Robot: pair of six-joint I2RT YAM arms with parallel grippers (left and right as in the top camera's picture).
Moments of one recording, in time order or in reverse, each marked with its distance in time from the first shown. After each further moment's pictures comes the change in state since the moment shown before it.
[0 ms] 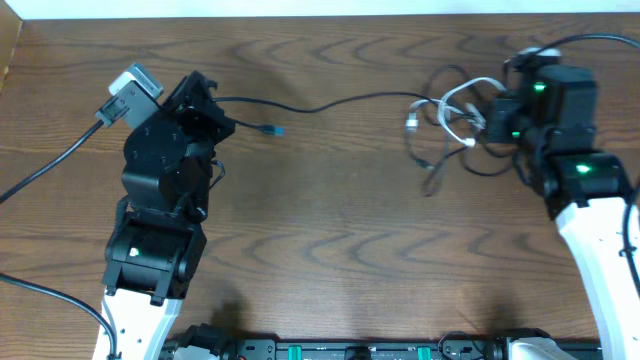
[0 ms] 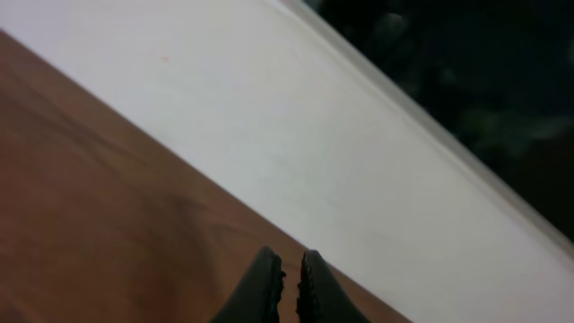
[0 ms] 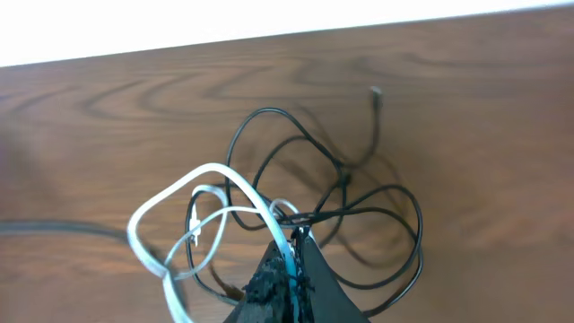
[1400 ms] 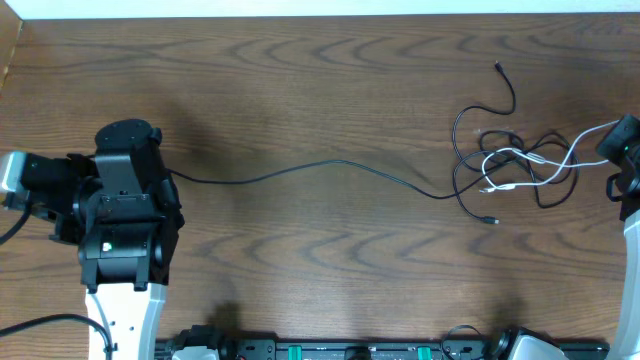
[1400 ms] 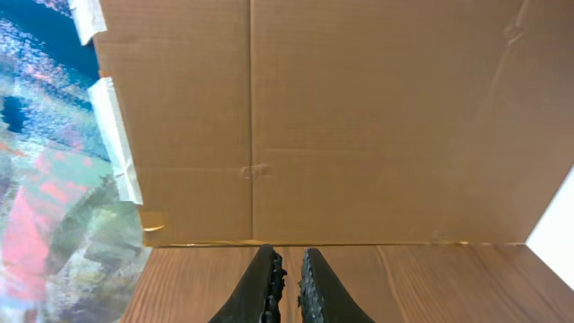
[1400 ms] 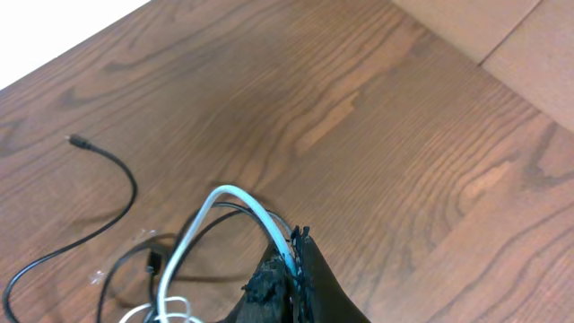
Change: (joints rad) left arm 0.253 0.018 0.000 -0.342 -1.130 0.091; right arm -0.449 -0.001 0.000 -0.086 0.162 0.086
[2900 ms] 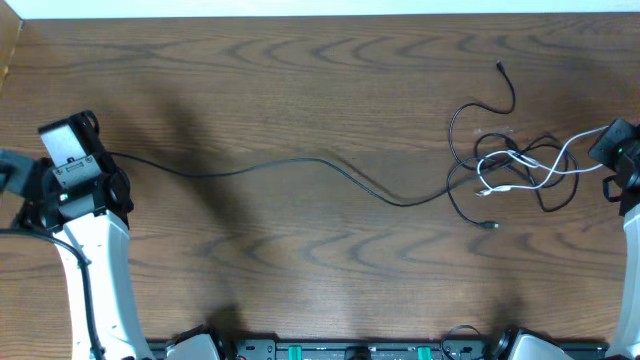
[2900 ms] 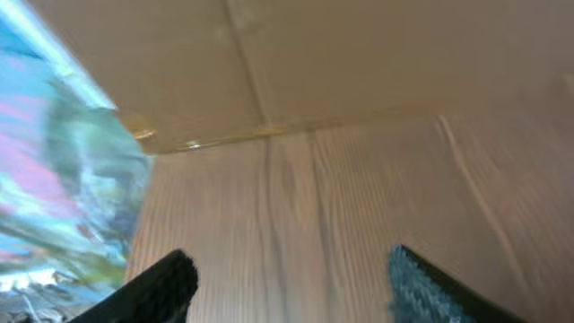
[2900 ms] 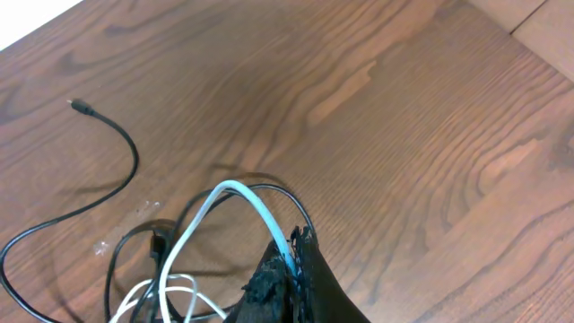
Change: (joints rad) left arm 0.381 0.284 0.000 -0.068 0.533 0.000; right arm -0.001 0.029 0.000 -0.043 -0.042 0.003
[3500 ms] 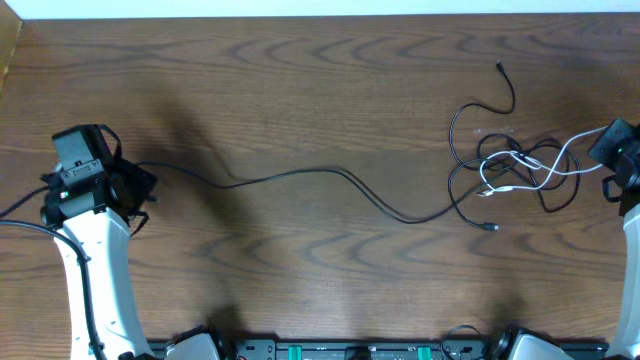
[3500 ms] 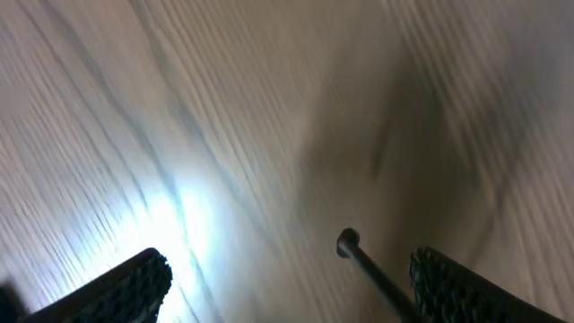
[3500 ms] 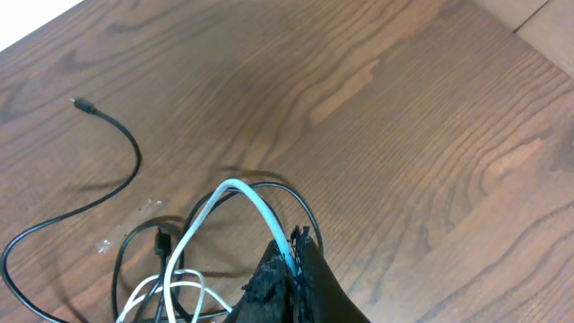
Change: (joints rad) left arm 0.000 0.011 0.001 -0.249 0.716 0.002; right arm 0.000 0.000 0.000 0.000 -0.006 0.000
